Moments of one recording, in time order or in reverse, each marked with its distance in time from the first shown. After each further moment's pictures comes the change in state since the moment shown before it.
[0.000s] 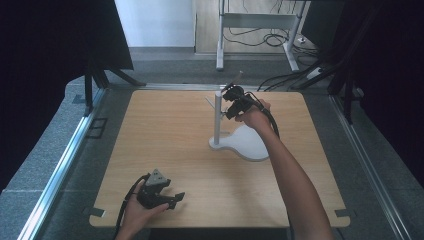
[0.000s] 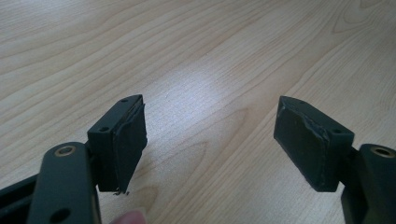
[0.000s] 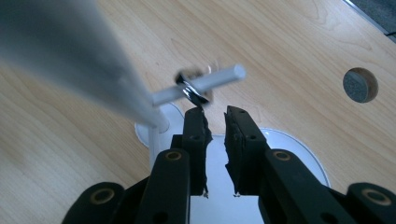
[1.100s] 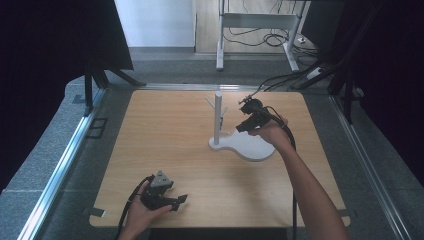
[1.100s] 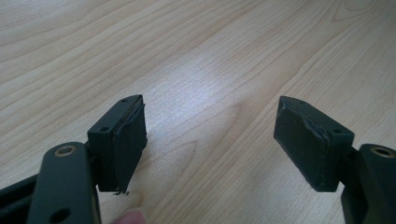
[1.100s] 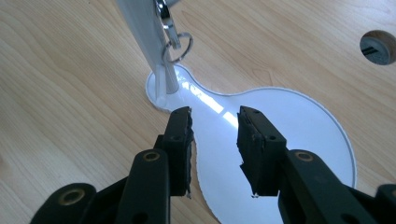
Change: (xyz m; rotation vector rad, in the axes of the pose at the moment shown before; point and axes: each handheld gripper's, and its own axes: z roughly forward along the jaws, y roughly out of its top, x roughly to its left) left arm -0.006 0.000 0.008 0.027 -0.002 0.017; right arm -0.010 -0.065 -0.015 -0.075 0.073 0.039
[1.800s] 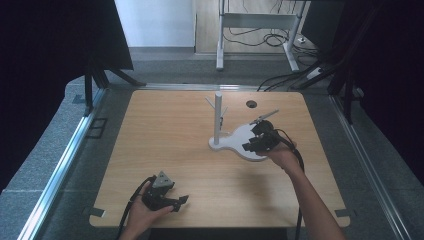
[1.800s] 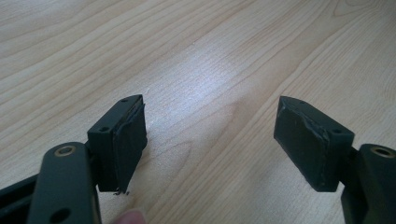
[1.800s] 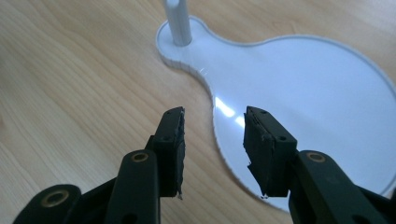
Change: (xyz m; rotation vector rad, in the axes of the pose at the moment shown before) left arm -0.003 0.000 0.003 0.014 -0.001 0.010; right arm 0.005 -0.072 0.012 -0.065 0.052 0.024
